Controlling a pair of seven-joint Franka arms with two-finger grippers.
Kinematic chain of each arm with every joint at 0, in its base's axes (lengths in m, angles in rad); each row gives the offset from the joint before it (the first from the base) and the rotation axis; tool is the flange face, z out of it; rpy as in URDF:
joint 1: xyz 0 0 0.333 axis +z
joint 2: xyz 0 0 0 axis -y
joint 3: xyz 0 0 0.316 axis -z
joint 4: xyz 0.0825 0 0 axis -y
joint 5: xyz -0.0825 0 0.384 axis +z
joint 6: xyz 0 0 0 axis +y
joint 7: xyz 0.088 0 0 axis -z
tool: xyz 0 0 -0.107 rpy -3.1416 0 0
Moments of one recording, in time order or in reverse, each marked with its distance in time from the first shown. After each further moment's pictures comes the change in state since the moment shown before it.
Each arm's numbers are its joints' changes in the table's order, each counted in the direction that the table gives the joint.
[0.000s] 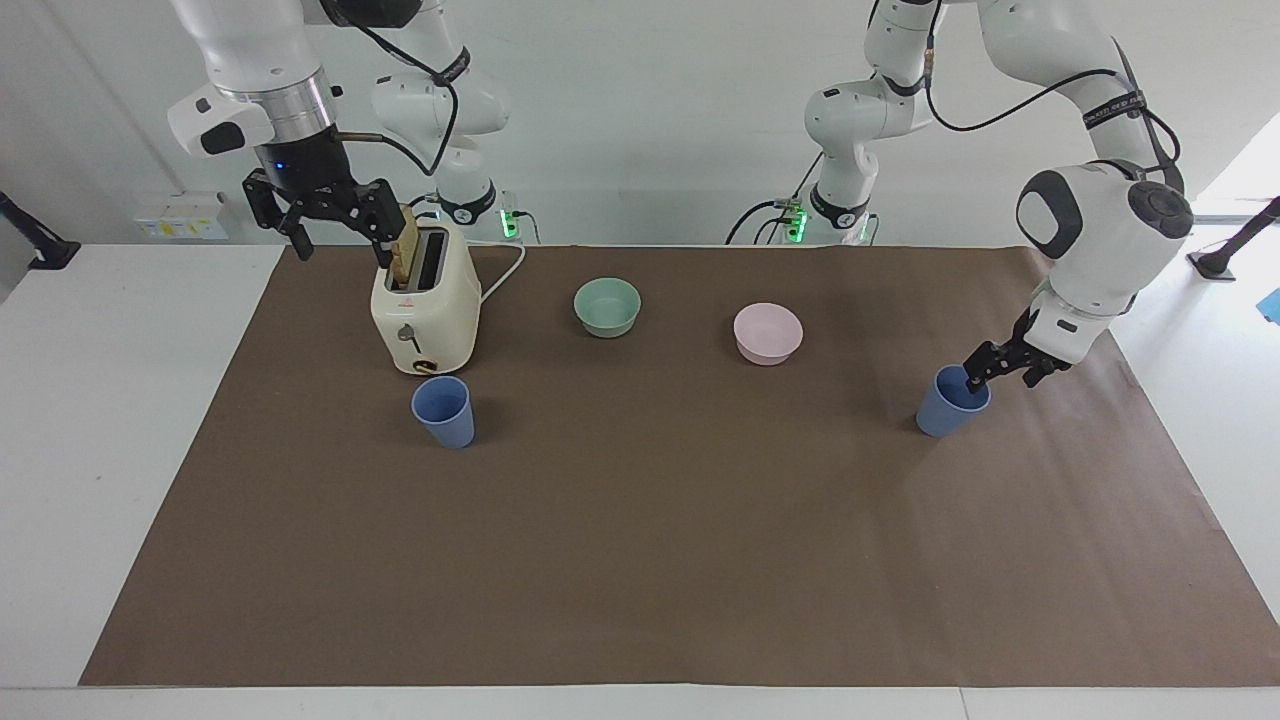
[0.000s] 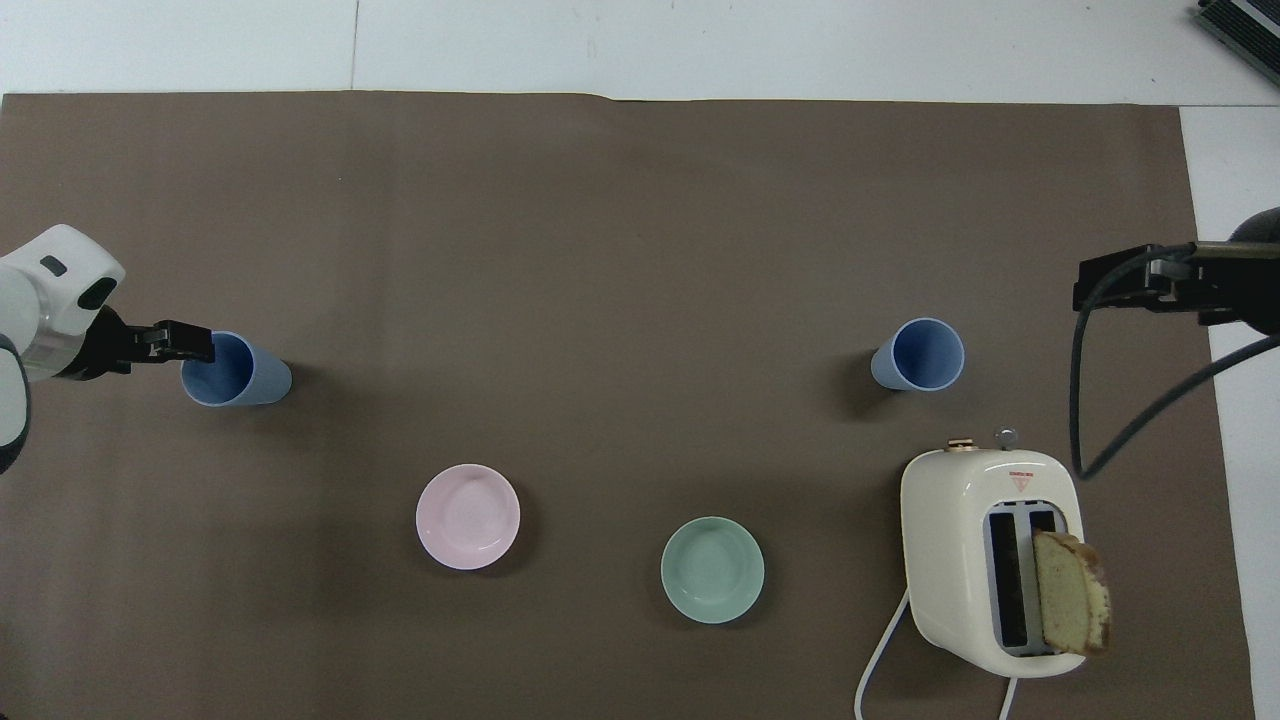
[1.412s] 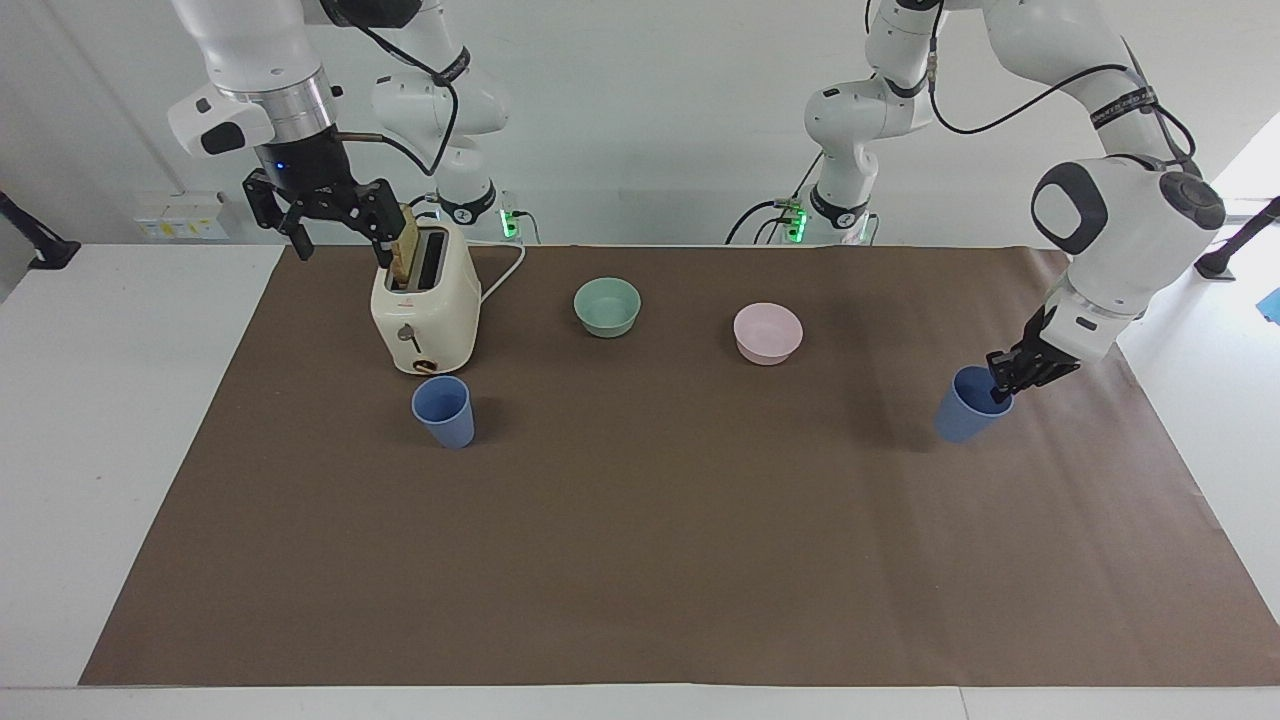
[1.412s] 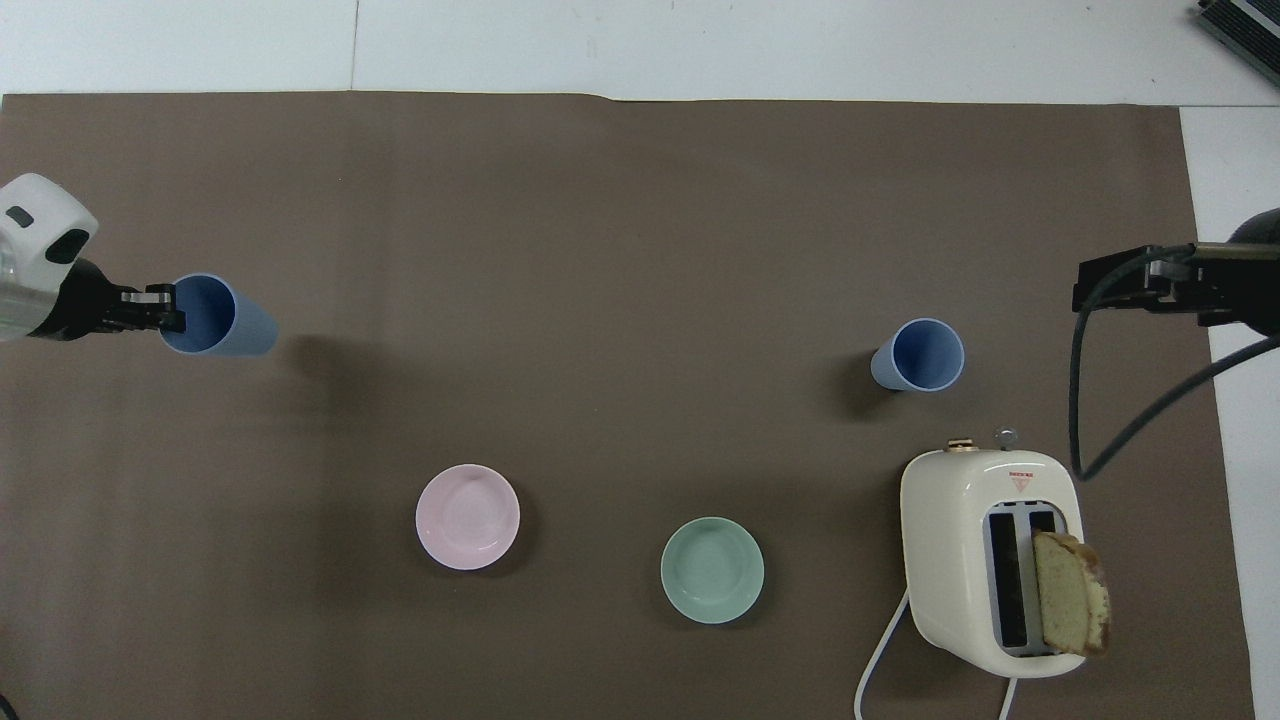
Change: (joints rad) left arm -0.018 -0.033 0.020 0.204 -0.091 0.138 -0.025; right arm 0.000 0.000 0.000 0.000 0.000 0.000 0.000
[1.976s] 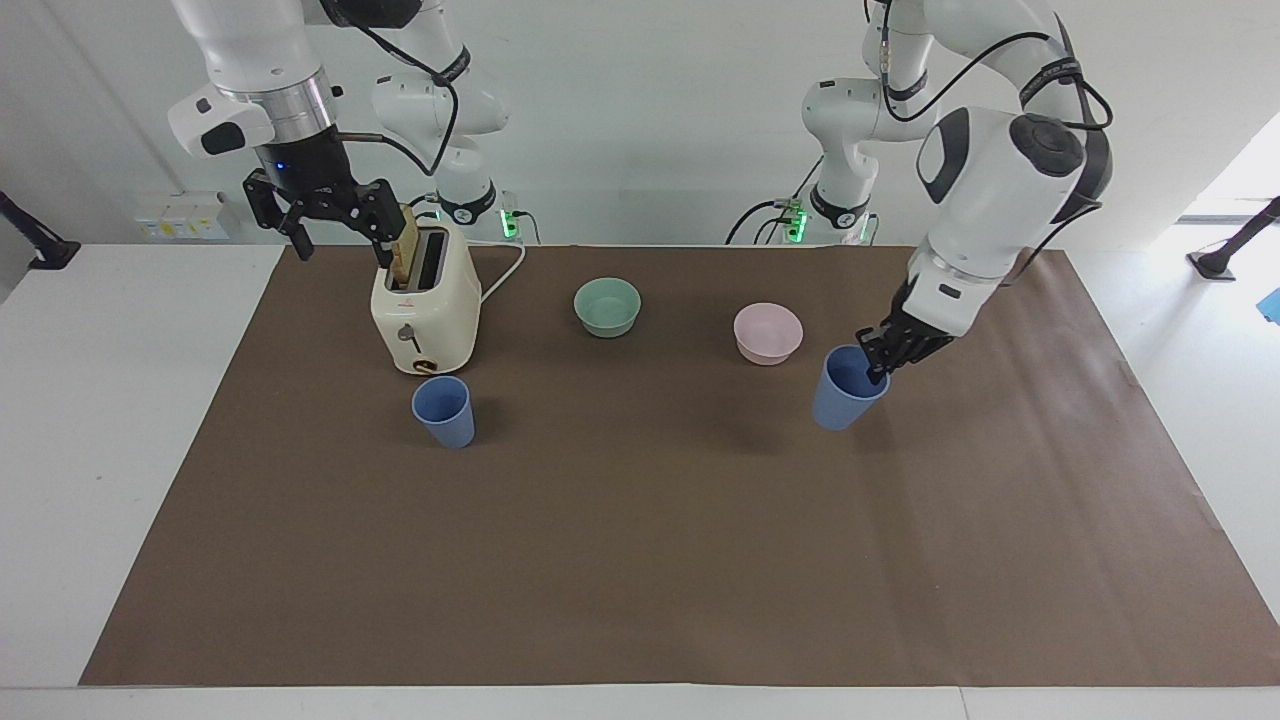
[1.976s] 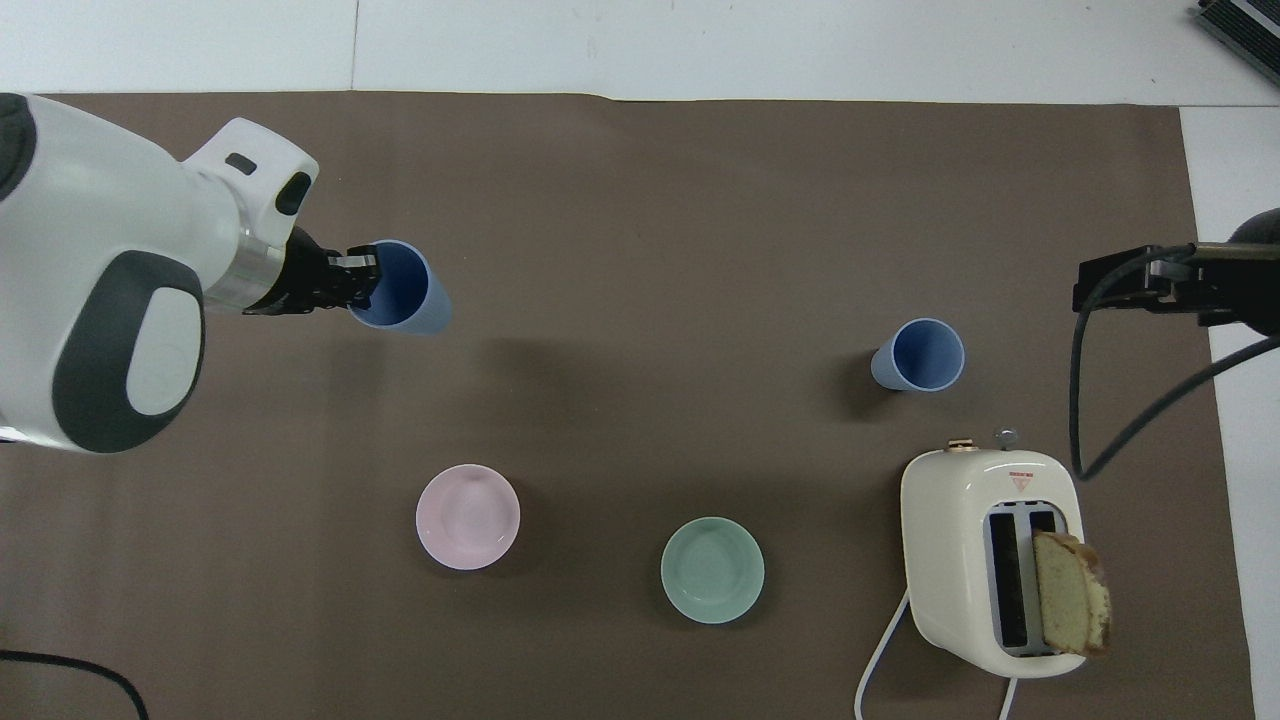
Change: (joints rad) left arm -0.341 -0.013 0.016 0.113 -0.002 0.051 -0.456; right arm 0.000 0.000 0.000 0.000 0.000 0.000 0.000
